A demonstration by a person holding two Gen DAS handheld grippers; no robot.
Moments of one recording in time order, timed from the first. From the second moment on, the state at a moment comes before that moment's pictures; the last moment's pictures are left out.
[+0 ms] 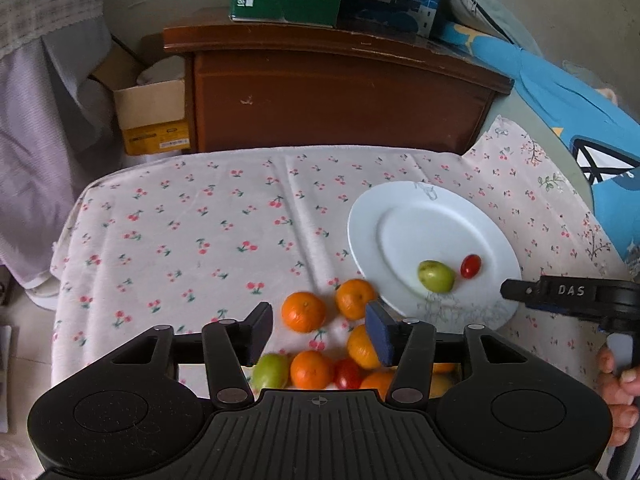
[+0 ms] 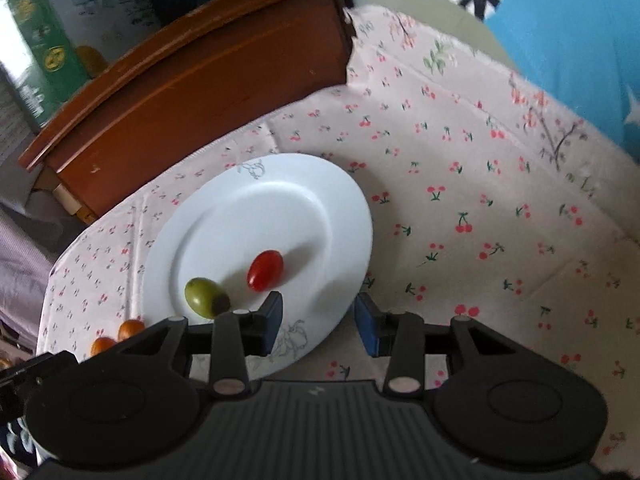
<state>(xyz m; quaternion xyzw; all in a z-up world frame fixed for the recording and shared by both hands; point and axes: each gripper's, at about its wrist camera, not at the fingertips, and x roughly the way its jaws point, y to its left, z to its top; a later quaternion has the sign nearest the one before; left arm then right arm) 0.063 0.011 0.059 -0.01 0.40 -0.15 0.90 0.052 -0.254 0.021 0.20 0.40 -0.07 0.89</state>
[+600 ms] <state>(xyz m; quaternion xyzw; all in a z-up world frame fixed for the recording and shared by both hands) 0.003 0.019 0.033 -0.01 0.44 -0.13 0.89 -0.041 -0.217 0.035 0.17 0.38 0.00 0.91</state>
